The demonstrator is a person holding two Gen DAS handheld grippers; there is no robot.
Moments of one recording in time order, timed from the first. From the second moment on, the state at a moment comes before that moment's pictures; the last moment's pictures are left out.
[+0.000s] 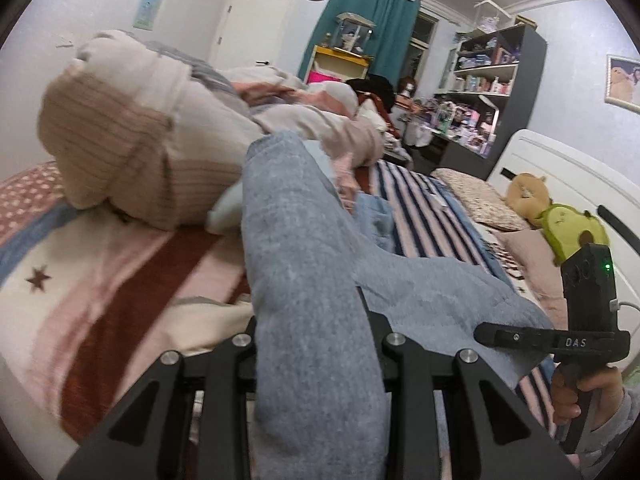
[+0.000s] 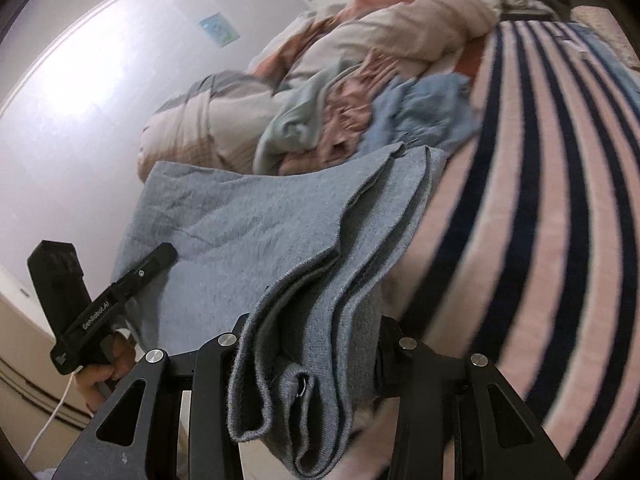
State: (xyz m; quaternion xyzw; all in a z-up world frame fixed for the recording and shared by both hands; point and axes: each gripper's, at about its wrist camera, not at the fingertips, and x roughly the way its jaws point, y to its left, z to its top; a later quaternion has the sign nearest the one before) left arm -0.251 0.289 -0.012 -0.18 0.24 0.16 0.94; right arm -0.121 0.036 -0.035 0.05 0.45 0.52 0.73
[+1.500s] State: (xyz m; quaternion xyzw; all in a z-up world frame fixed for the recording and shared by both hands) left arm -0.259 0.297 -0.017 -0.09 0.30 0.28 0.91; right arm -0.155 0.040 -0.062 0.02 0.47 0.52 0.71
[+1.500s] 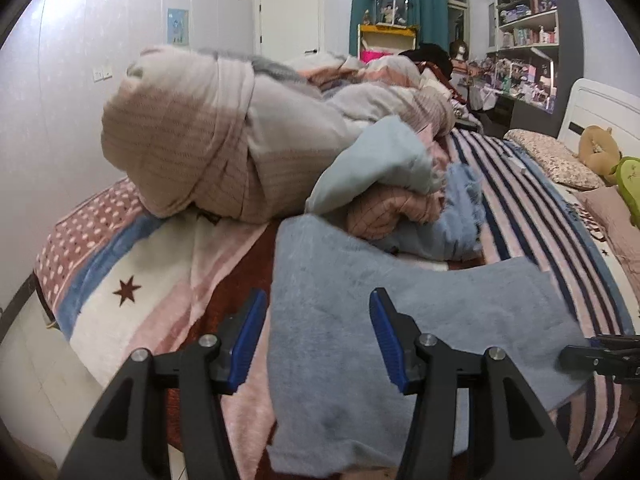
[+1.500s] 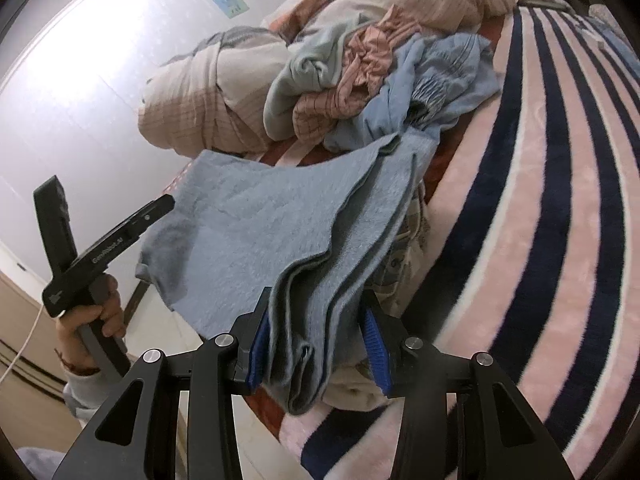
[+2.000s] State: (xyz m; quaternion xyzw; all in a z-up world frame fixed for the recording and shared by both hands) left arm -0.216 0.171 0.012 -0.05 0.27 0.17 0.95; right arm -0.169 -0.051 -0.030 0.00 0.38 0.47 0.79
